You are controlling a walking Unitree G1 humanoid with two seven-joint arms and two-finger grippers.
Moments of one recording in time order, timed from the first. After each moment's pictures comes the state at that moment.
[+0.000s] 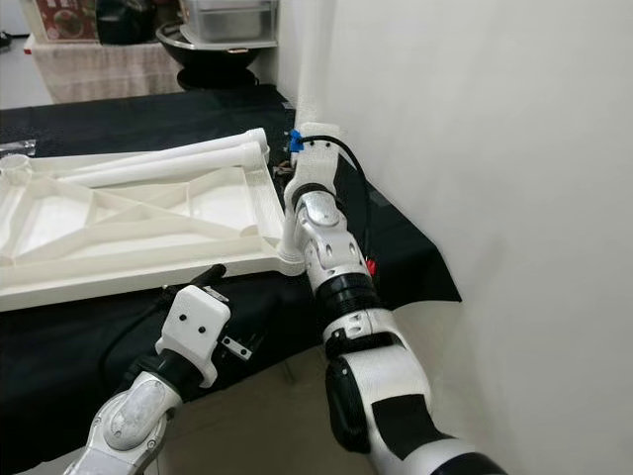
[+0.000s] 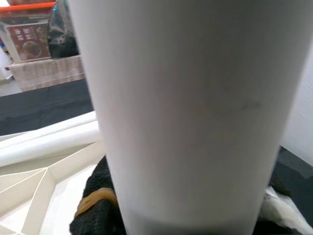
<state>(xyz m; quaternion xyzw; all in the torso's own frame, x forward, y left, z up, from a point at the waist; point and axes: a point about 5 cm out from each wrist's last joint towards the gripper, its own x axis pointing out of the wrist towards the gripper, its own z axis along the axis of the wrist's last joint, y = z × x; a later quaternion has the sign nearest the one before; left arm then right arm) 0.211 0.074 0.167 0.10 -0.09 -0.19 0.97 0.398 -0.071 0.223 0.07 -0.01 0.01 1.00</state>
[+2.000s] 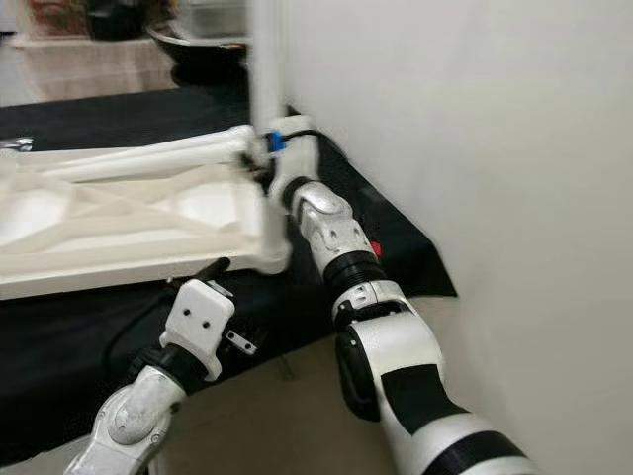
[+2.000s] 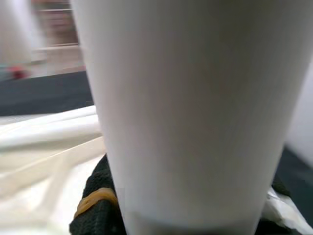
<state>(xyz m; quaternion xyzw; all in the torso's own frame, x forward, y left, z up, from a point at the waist) 0.212 0.071 0.171 0.10 -0.10 -0.20 0.97 0.415 -0.096 0.224 0.04 0.00 0.05 1.00</state>
